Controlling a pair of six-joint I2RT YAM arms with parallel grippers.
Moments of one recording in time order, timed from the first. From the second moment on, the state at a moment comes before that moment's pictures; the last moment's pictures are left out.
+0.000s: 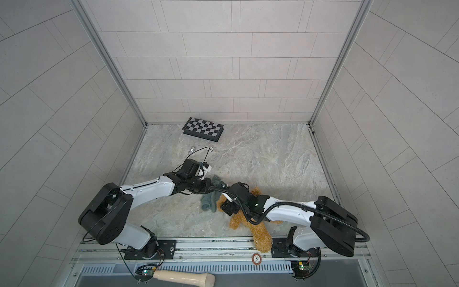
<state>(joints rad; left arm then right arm) -0.55 1.52 0.73 -0.19 0.52 -0.54 0.99 1.30 0.55 0.02 0.19 -0.04</state>
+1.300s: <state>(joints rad) -0.55 1.36 0.71 -0.19 0.58 -0.55 0.98 1.18 0.34 0.27 0.07 -0.05</state>
